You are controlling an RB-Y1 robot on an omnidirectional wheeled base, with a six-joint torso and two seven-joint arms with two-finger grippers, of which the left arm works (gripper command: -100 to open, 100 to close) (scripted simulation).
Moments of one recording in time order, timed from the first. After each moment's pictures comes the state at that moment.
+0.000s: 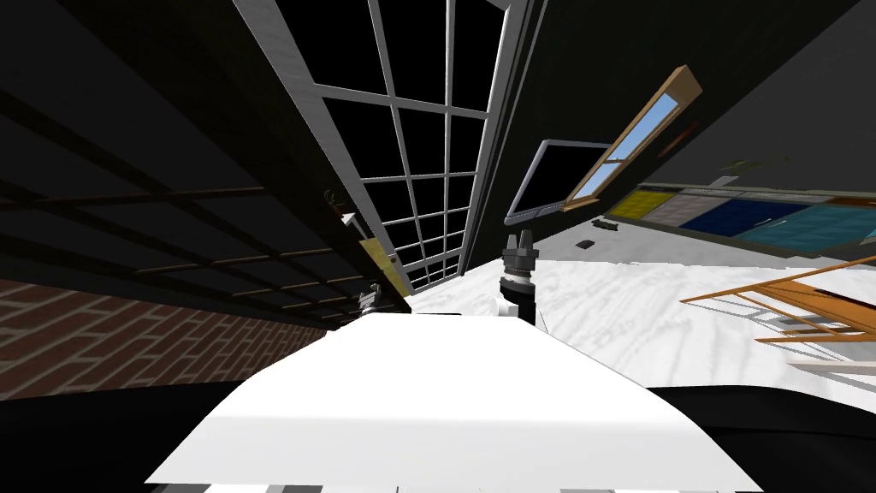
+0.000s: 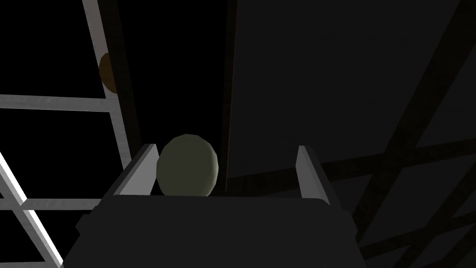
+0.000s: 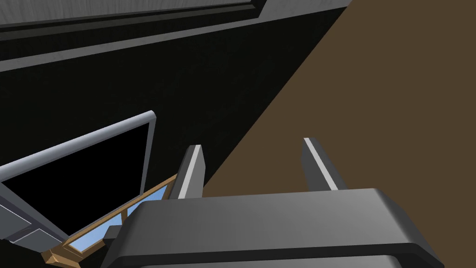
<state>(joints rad) 0.08 0.06 0.59 -0.68 -0.16 -0.83 -1.27</state>
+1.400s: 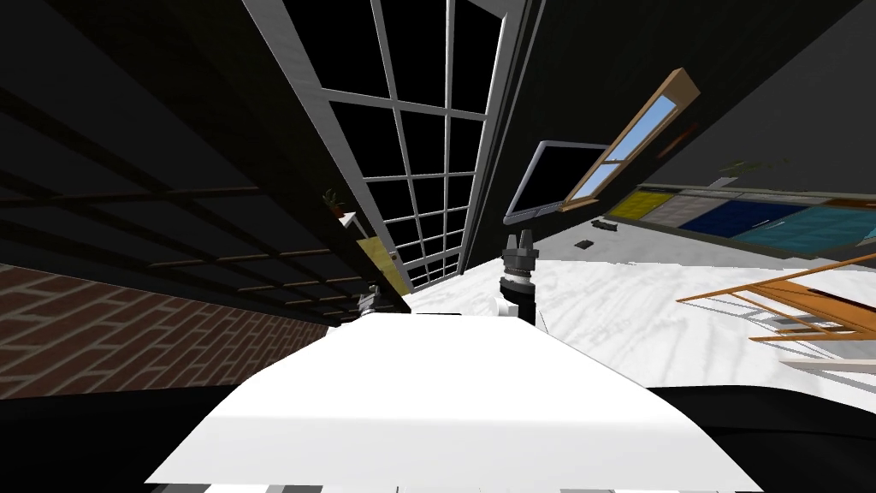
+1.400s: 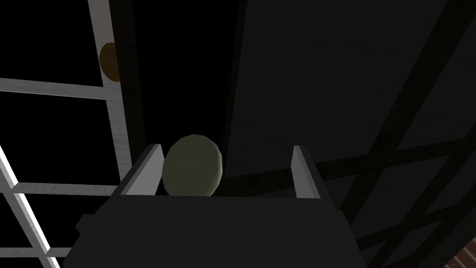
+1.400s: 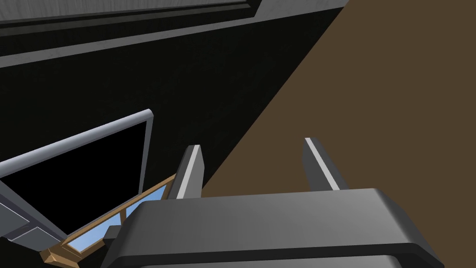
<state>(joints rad) 0.13 0.04 0.57 -0.75 -0.16 -0.80 -1.22</state>
